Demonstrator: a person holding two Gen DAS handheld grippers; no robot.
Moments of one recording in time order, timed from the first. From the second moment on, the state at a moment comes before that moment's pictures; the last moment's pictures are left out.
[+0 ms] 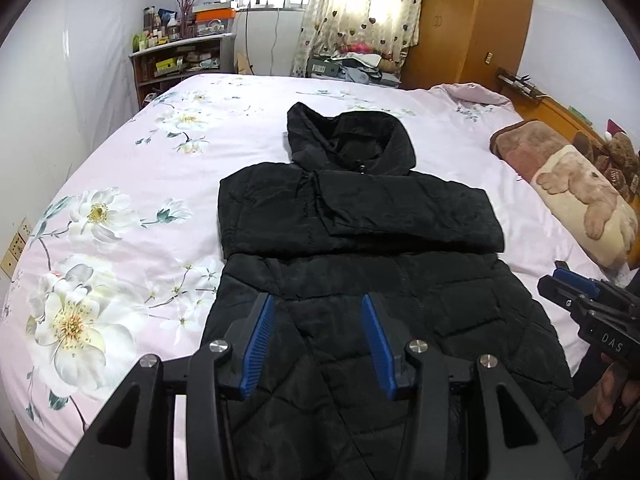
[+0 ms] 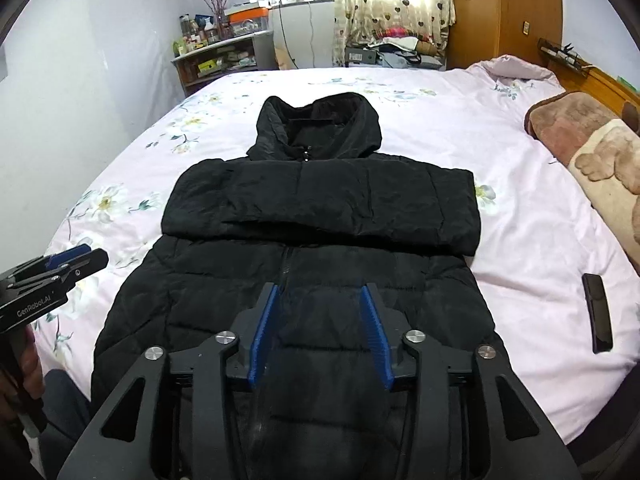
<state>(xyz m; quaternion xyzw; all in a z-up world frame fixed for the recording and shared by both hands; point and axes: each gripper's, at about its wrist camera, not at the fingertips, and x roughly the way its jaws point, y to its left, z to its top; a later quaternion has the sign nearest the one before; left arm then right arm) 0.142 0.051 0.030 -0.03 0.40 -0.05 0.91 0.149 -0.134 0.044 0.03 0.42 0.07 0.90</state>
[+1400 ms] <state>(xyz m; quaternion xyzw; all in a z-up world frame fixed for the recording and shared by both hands) 0.402 0.048 0.036 -0.05 0.42 -0.07 0.90 0.382 -0.171 0.051 0.04 0.42 0.10 0.90</state>
